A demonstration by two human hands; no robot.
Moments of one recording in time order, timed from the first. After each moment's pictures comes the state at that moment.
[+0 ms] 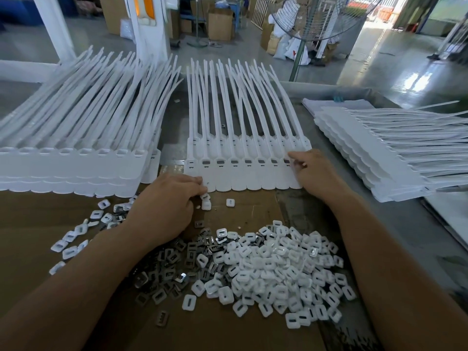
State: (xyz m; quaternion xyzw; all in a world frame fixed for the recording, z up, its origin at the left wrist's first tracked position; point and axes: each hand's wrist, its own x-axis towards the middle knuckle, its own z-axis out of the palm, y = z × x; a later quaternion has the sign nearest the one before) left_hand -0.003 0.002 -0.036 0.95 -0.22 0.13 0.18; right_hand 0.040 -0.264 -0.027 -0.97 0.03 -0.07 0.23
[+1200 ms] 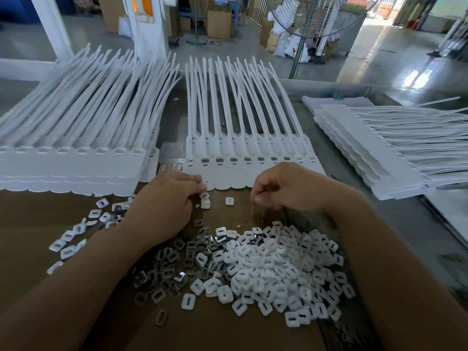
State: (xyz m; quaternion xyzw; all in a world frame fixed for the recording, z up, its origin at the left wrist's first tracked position) left_hand -0.004 0.000 -0.037 0.95 -0.21 0.11 0.19; right_hand 0.003 -0.222 0.011 -0.93 -0.19 0.17 0.26
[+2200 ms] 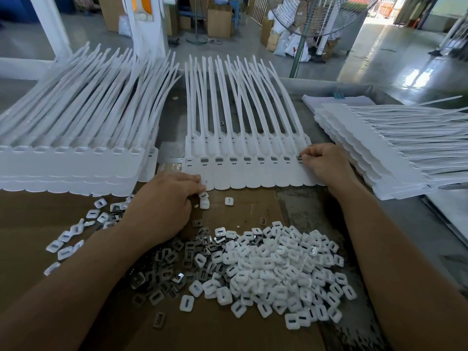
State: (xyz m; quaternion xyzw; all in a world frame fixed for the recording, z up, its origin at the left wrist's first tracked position) left_hand -0.007 0.000 -0.034 0.95 -0.21 0.13 0.18; right_hand 0.055 -0.286 -0.033 -0.90 0.12 -0.12 0.41
